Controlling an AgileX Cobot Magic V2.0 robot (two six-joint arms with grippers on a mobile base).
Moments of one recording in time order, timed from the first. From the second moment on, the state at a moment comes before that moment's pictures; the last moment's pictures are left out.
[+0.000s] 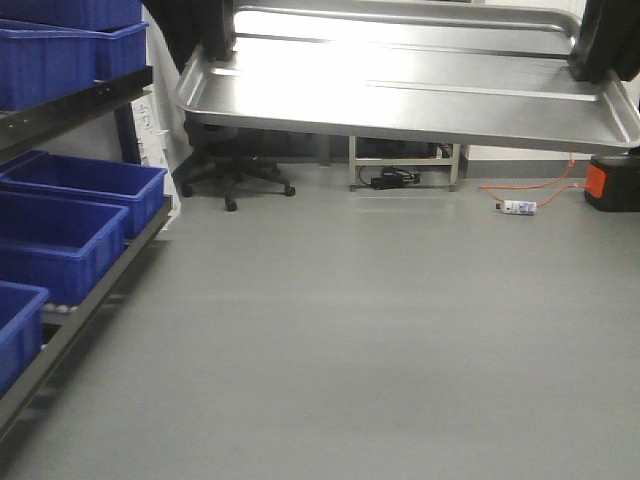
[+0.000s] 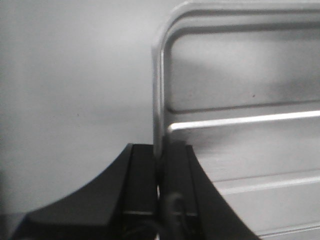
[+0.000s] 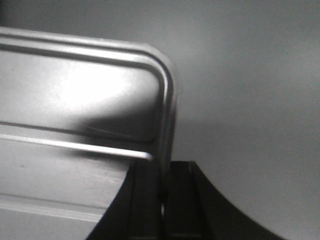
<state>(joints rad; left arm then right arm) -0.79 1.67 -1.68 0.18 1.24 -0.60 0.35 1.35 -1.22 -0.05 0.99 0.39</state>
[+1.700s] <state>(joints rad) -0.79 1.67 -1.68 0.18 1.23 -0.60 0.35 1.35 -1.22 -0.05 0.99 0.39</state>
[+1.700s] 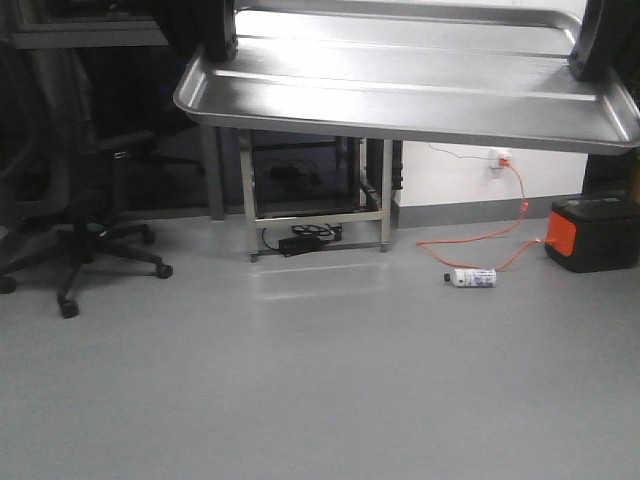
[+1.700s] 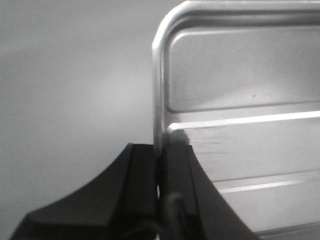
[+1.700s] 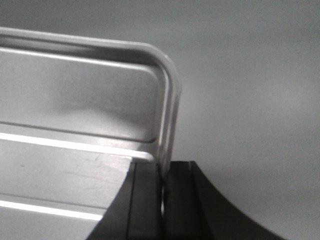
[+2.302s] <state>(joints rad) -0.79 1.67 -1.68 0.18 1.23 -0.60 0.35 1.35 -1.22 -0.05 0.99 0.39</state>
